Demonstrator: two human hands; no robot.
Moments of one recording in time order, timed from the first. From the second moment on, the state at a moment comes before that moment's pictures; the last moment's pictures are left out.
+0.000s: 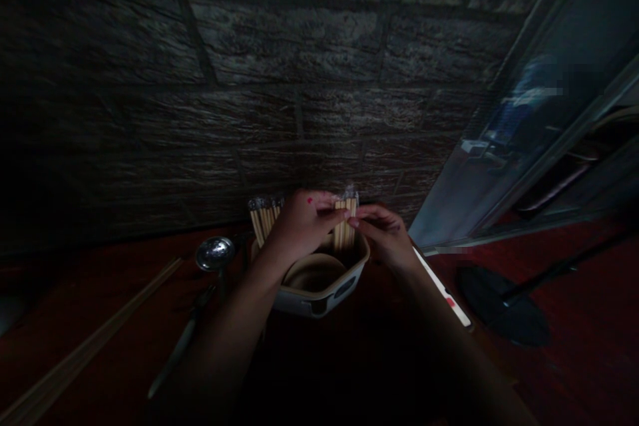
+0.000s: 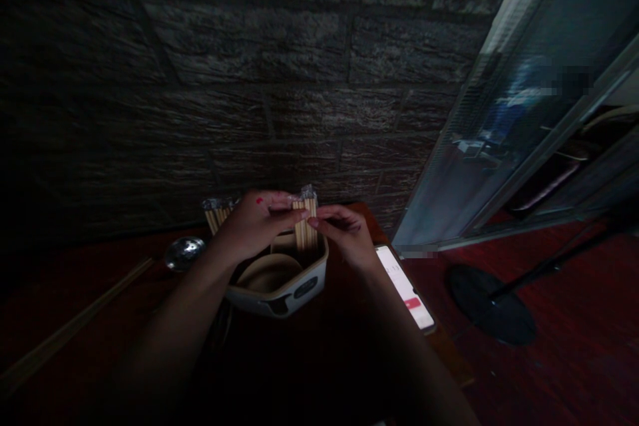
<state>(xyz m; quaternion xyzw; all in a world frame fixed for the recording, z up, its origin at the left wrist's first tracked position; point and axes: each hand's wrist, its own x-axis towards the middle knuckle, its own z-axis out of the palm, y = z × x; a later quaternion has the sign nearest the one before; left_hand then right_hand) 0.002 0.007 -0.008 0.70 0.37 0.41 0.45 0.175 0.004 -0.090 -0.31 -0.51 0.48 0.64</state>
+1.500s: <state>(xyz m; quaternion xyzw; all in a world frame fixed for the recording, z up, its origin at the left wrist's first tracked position) 0.006 0.003 -0.013 0.73 0.39 0.44 0.35 0.177 0.001 -0.087 -0.31 -0.50 0.50 0.64</state>
